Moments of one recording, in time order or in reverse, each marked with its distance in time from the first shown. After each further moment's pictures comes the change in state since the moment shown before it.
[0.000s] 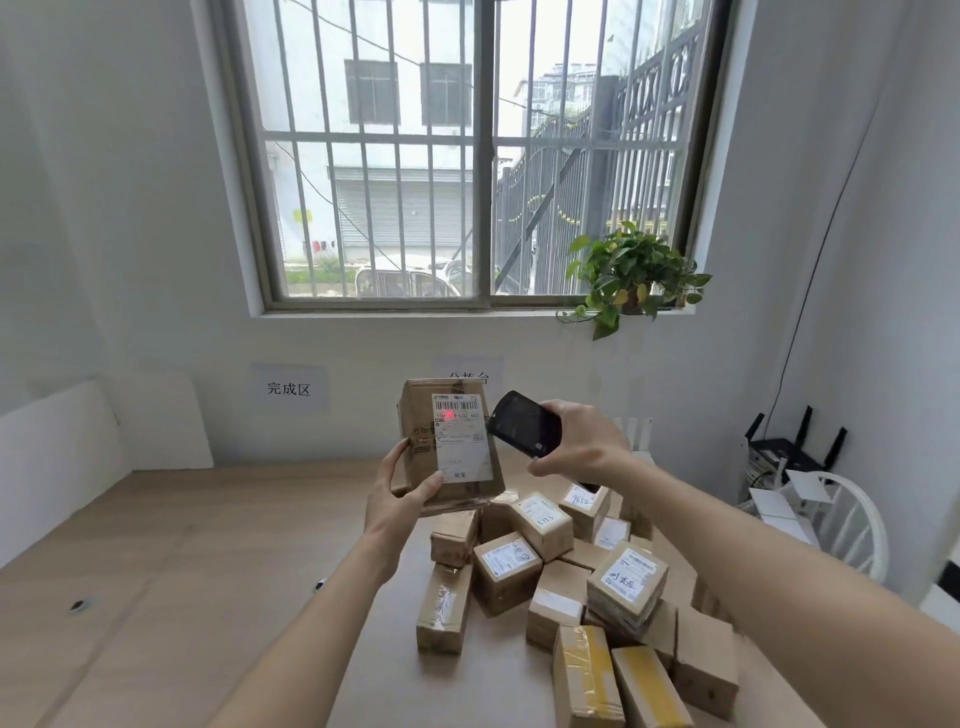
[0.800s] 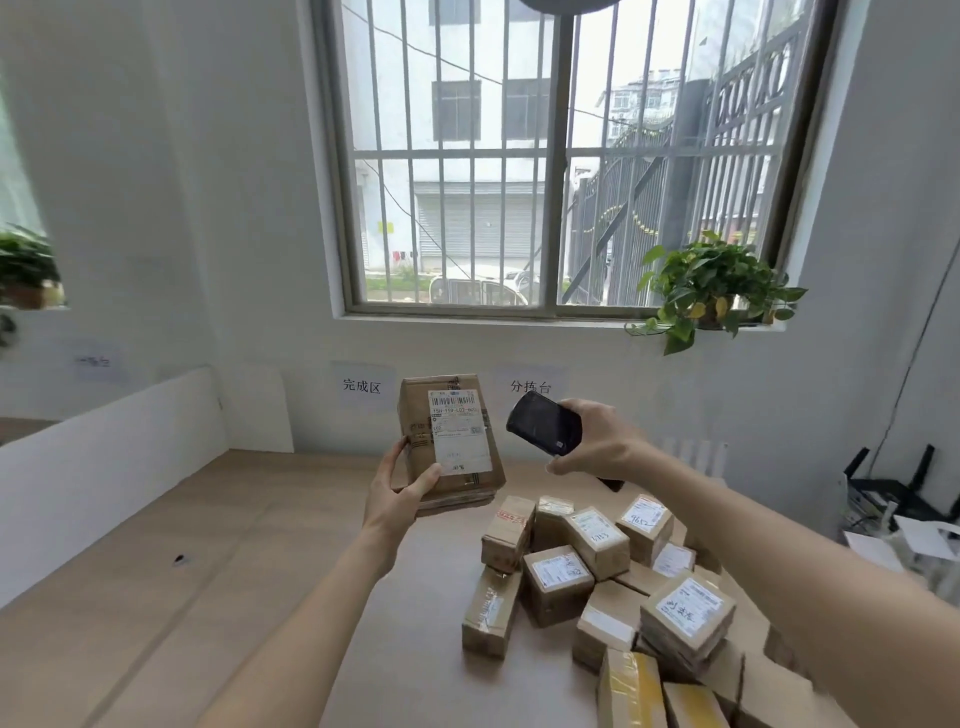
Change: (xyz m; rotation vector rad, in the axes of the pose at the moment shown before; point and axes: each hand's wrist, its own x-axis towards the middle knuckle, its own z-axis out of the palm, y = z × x) left_hand -0.018 0.009 -0.044 -0.018 0.143 0.050; right_hand 0.023 -0.019 0.005 0.063 -0.111 -0.120
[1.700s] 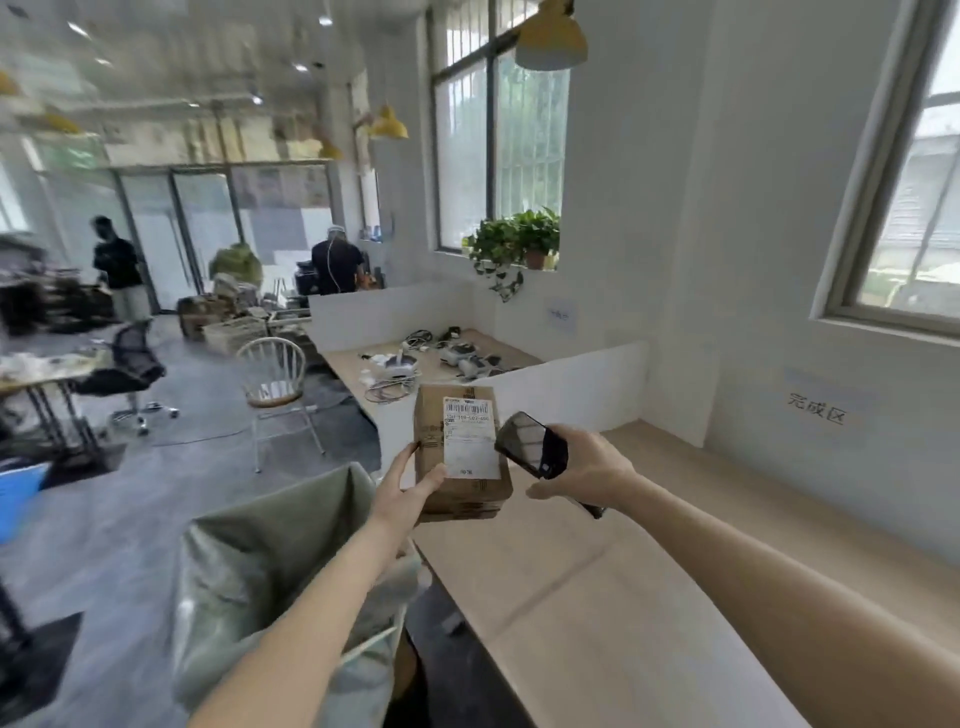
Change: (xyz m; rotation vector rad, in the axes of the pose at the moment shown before) left_hand -0.189 0.025 -0.547 0.150 0.814 -0.083; right_hand -0.006 -0.540 0.326 0.206 -0.528 -0.693
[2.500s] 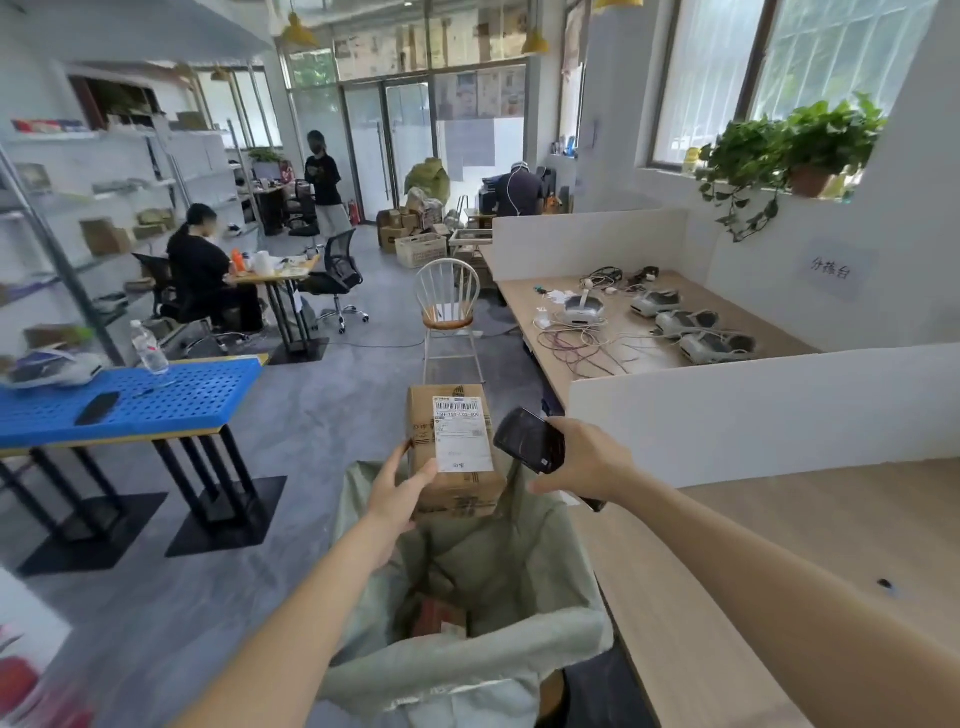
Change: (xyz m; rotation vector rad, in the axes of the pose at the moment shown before) left_hand 0.193 -0.110 -0.262 -0.056 0.441 -0.266; right_hand 0.322 -0.164 0.264 -0.018 -0.304 -0.360
